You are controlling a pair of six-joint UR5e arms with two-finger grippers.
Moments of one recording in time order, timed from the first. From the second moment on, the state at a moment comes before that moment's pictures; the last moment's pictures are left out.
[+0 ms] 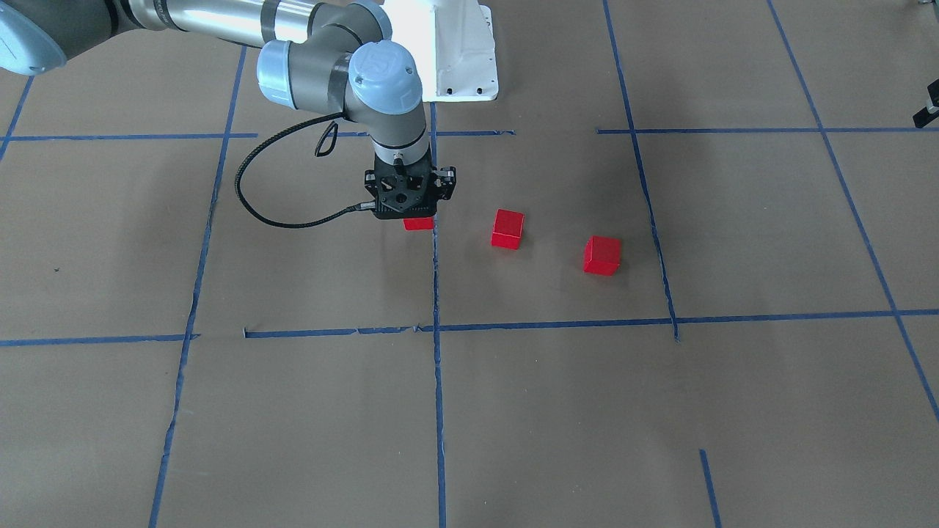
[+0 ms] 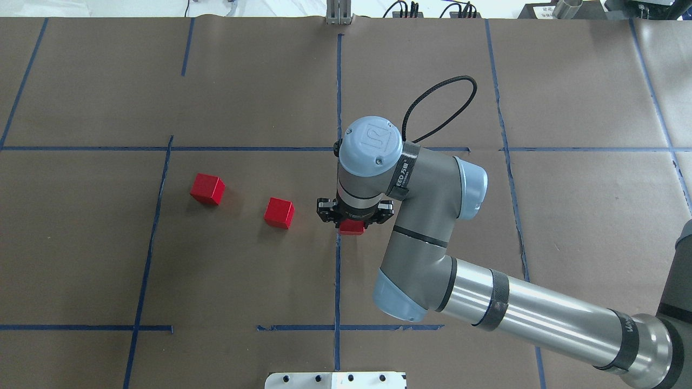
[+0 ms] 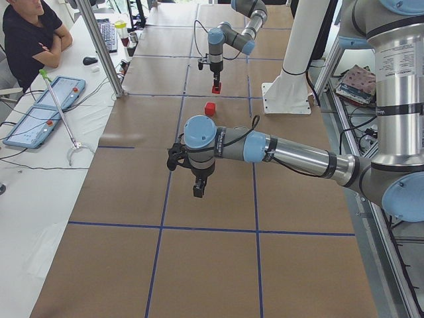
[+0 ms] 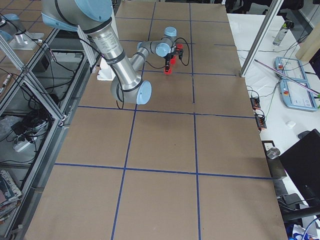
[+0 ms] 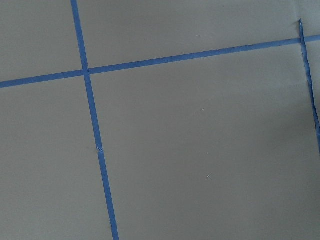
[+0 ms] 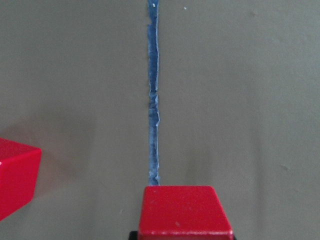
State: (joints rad) left arm -1.52 -1.42 -1.97 -1.43 -2.47 0.07; right arm 0.47 -0.80 1.54 -1.56 1.95 1.26
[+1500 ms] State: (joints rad) left arm -1.52 -1.41 -1.97 -1.43 -2.49 0.07; right arm 0.43 -0.75 1.48 -1.56 1.95 1.27
